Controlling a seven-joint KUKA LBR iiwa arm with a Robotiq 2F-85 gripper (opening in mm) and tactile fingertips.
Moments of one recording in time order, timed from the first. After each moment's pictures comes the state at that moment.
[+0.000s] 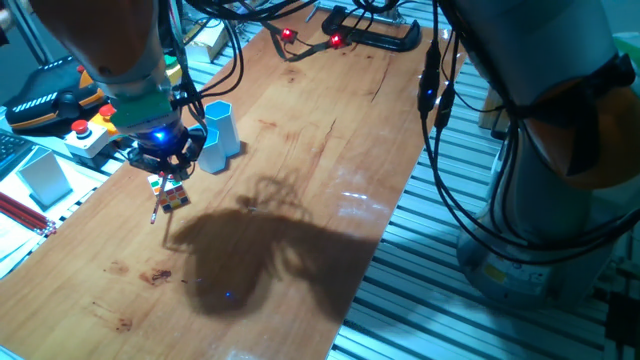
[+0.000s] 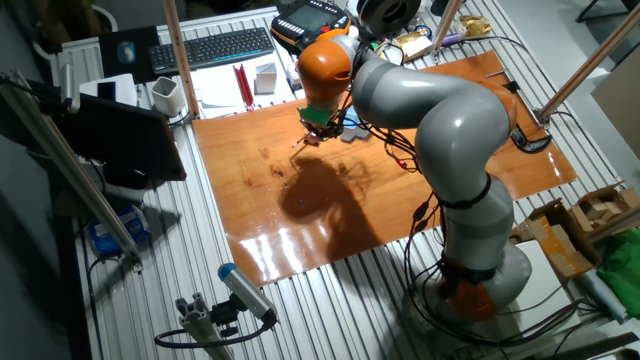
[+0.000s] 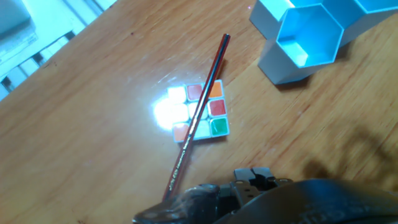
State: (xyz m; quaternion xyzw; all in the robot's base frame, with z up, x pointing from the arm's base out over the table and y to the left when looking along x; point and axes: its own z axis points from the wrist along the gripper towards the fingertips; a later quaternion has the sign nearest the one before) arm 0.598 0.176 0.132 0.35 0.93 -0.04 0.06
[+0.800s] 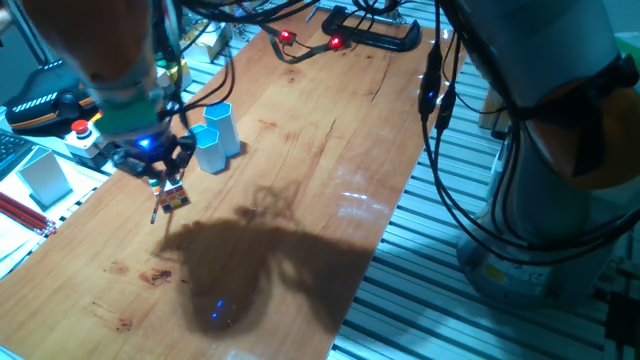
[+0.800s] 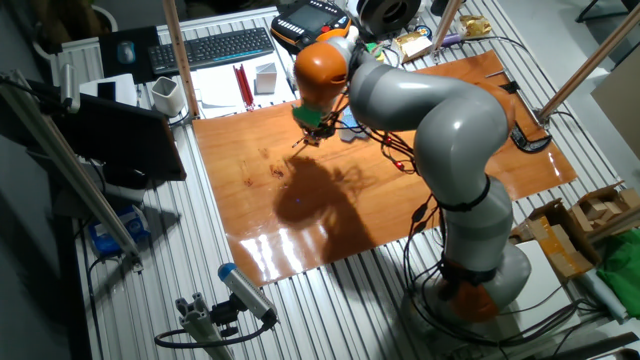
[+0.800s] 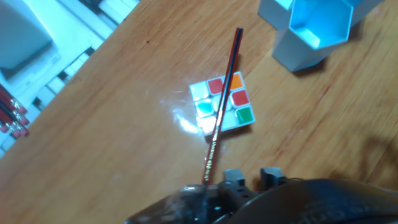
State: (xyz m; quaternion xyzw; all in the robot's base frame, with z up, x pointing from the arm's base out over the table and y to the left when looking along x) arm 0.608 0.211 0.136 0.41 0.91 -0.02 0.09
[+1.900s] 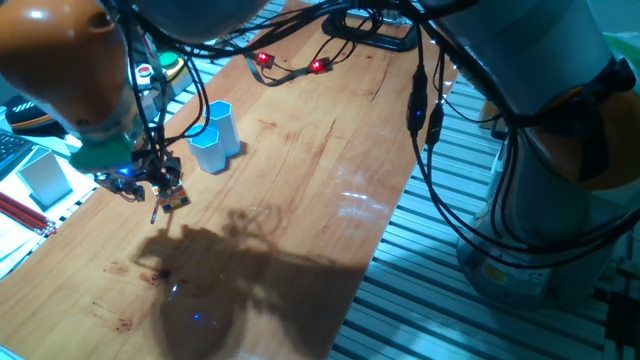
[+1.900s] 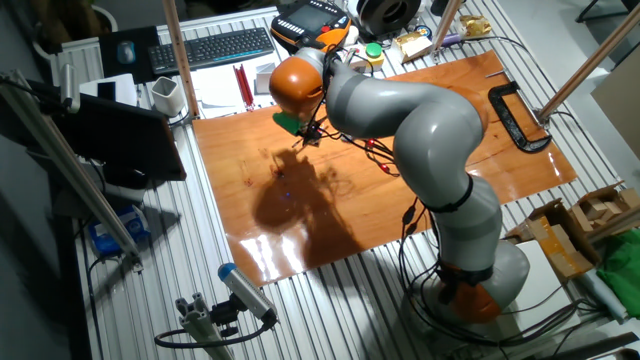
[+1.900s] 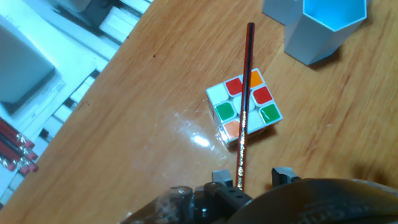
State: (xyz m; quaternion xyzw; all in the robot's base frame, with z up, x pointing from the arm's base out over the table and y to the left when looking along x) arm 0.630 0.225 0.110 0.46 0.88 -0.03 0.12
